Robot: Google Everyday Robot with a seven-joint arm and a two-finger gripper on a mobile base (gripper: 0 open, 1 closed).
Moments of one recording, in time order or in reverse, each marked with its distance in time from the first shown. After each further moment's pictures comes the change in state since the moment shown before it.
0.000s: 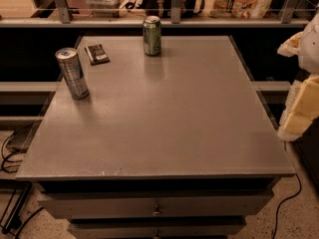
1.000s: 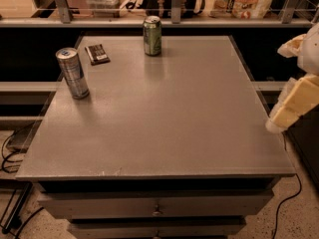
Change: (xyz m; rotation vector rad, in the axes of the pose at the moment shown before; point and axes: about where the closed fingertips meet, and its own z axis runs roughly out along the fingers) arm -0.001 -0.019 0.017 0.026 -0.149 0.092
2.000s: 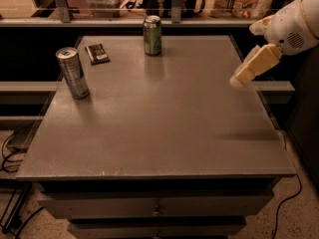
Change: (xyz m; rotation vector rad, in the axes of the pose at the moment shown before) arm -0.058 -0.099 0.053 0.009 -0.323 0.054
